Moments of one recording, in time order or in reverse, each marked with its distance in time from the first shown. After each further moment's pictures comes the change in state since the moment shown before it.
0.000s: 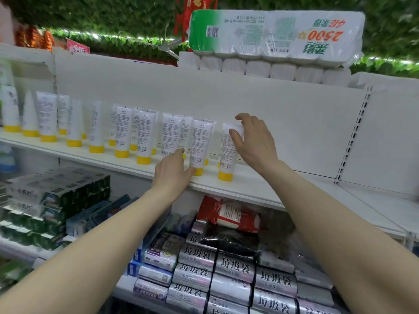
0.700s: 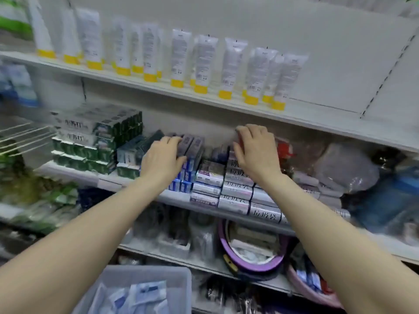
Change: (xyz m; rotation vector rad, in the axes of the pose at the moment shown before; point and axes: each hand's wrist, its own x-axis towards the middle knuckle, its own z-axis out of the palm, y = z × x) left_hand -0.138 -0.191 -0.073 0.164 -0.151 0.087; right_hand -0.188 -0.153 0.075 -0.297 -0.126 -0.116
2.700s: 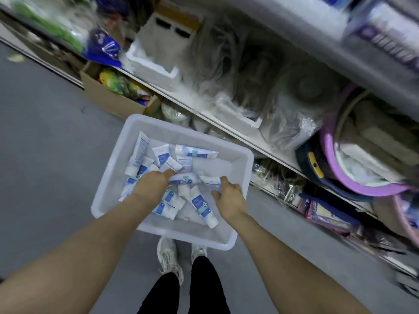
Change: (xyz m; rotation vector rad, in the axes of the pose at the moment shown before) left_hand -0.347 -0.255 0.304 0.186 -1.162 -0.346; right_hand -0.394 -0.238 0.331 0.519 -1.405 0.439
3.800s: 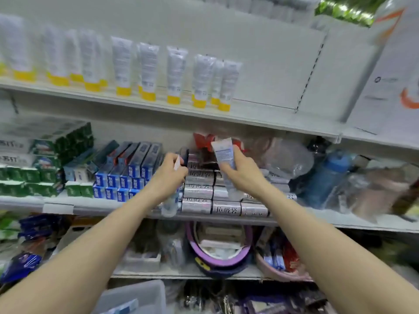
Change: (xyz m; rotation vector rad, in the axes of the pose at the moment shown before) left_hand -0.270 0.292 -0.401 -0.885 0.496 0.717; right_hand -0.361 0.000 -0.461 0.129 0.940 -0.258
